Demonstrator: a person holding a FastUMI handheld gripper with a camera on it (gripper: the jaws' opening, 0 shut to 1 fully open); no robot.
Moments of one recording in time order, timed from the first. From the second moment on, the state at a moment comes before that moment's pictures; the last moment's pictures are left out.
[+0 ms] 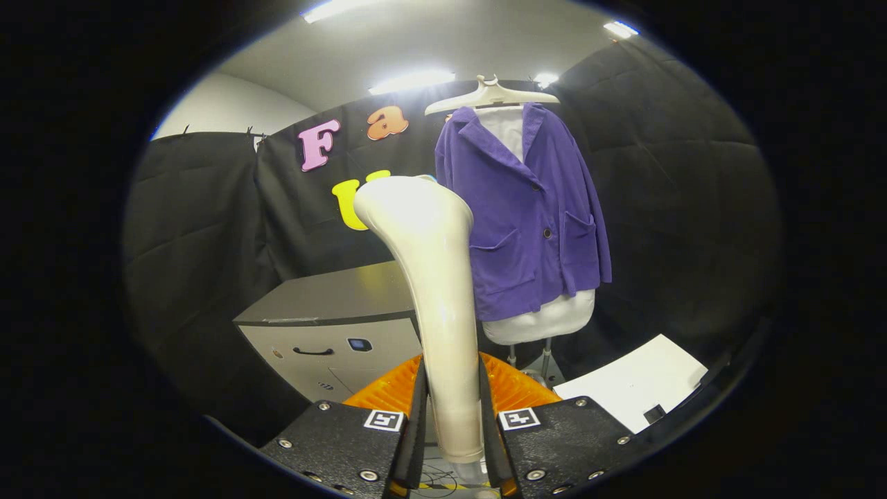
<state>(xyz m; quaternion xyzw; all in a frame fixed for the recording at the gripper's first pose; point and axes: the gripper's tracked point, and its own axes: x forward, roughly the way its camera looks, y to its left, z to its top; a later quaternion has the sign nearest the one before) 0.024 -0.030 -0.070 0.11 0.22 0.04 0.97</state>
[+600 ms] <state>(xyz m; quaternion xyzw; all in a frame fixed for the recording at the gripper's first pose) 0.026 -0.037 -0.069 0.11 0.22 0.04 0.97</state>
